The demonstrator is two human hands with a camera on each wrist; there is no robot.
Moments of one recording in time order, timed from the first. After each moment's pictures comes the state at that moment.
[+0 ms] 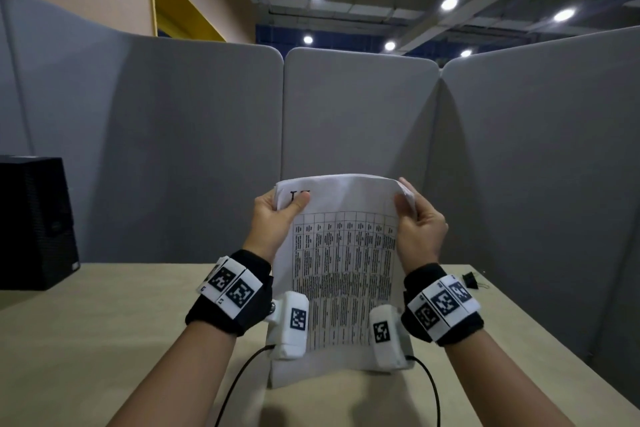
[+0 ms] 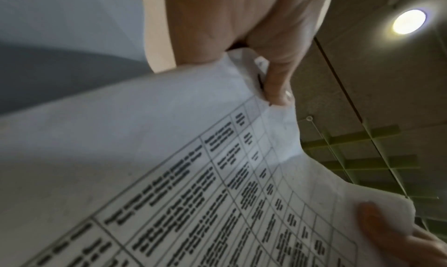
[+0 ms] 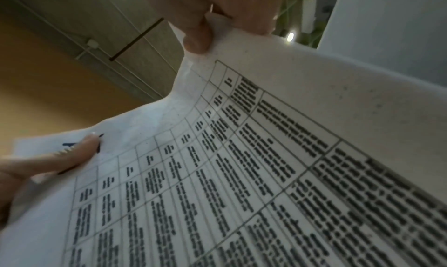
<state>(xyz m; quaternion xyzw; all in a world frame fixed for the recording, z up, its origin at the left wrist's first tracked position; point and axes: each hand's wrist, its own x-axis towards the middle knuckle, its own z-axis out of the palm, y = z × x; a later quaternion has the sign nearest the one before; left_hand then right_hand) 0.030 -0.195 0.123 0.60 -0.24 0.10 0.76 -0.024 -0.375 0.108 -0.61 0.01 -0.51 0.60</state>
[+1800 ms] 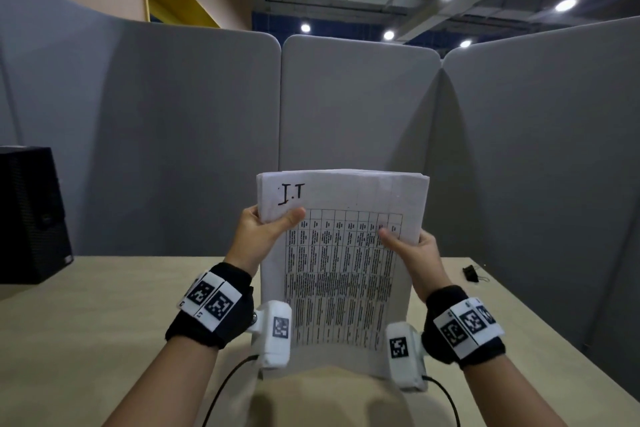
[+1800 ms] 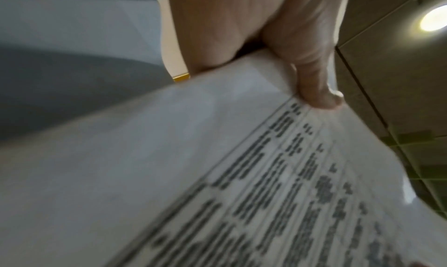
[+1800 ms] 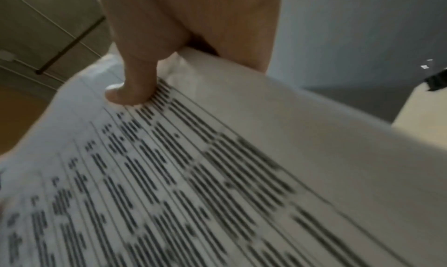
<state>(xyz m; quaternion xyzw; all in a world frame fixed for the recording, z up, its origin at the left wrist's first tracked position) 0.049 -0.174 0.093 0.62 -0.27 0.04 0.73 -0.016 -0.402 0.062 -0.67 -0.05 -0.28 0.68</state>
